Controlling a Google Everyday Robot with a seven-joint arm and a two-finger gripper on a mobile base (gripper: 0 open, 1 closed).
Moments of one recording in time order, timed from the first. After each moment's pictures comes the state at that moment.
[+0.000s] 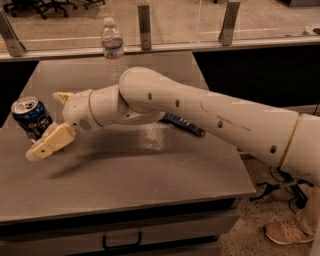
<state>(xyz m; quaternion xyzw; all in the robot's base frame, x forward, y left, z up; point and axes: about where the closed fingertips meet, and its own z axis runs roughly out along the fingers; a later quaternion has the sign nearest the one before) 0.506 0.271 0.871 -0.59 0.54 0.41 0.44</state>
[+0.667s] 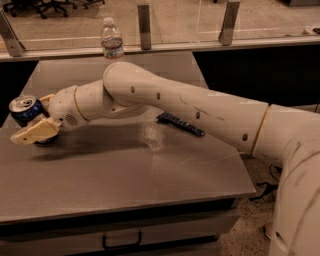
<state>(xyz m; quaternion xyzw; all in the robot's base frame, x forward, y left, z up) 0.515 0.307 0.873 -0.60 0.52 0.43 0.43</state>
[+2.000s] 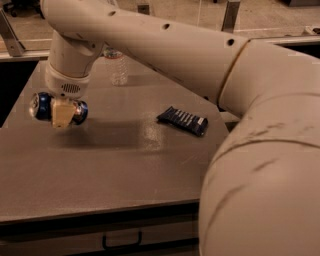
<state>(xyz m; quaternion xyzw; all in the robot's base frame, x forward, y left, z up) 0.536 0.248 0.870 -0.81 0.52 0.15 0.21</state>
